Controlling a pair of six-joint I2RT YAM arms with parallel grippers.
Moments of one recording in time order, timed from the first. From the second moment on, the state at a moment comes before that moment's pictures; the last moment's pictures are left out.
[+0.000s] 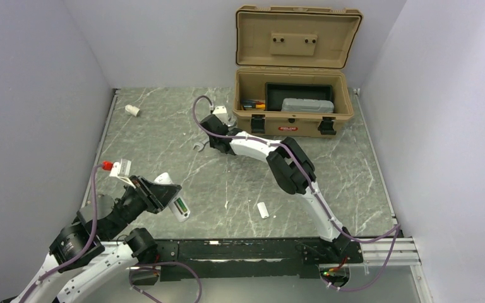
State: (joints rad) left arm -0.84 0.20 0.76 -0.70 -0.20 -0.81; right arm 0.82 2.41 1.87 -0.24 0.43 0.51
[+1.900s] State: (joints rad) left arm -0.84 0.17 0.56 -0.53 -0.13 -0.88; right arm 1.15 1.26 0.42 0.13 -0.04 0.28
